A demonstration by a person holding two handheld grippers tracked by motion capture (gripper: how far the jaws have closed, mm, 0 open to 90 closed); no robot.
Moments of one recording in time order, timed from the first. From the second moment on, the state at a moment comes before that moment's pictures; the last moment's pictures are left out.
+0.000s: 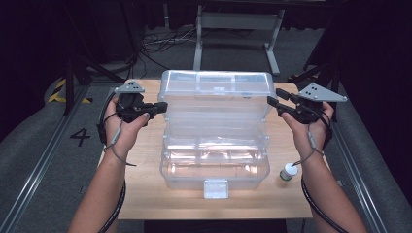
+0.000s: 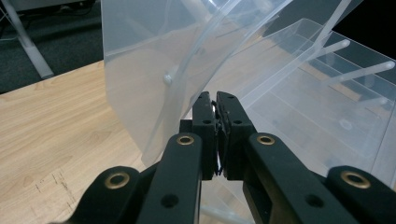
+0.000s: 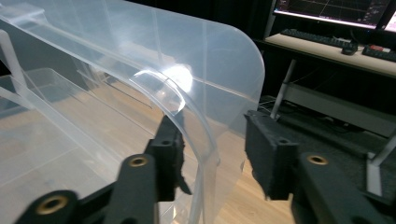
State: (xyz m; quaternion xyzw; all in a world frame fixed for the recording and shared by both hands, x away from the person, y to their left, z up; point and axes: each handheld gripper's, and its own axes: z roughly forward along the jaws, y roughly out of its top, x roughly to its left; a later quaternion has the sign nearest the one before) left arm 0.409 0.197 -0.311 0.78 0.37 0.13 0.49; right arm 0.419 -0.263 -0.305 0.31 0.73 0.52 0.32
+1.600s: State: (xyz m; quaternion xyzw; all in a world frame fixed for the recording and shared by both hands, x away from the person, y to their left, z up) left arm 0.393 0.245 -0.355 0.76 0.42 0.14 0.47; right arm 0.459 -0.258 -0.289 0.35 0.73 0.49 0.31
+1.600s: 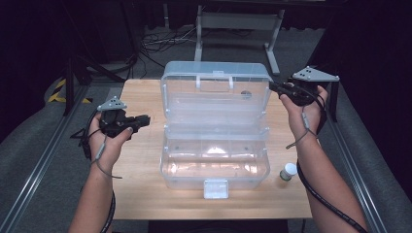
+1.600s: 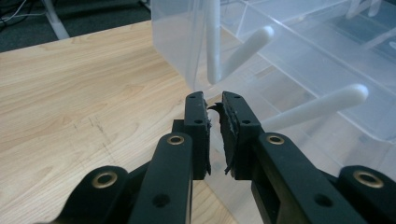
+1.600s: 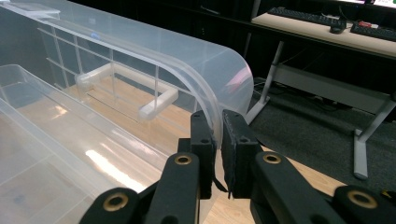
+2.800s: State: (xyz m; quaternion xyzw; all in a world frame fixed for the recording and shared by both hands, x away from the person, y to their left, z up) left arm 0.377 0.272 -0.375 0.75 0.46 0.15 0.45; right arm 0.511 -0.262 -0.301 0.39 0.72 0.51 0.26
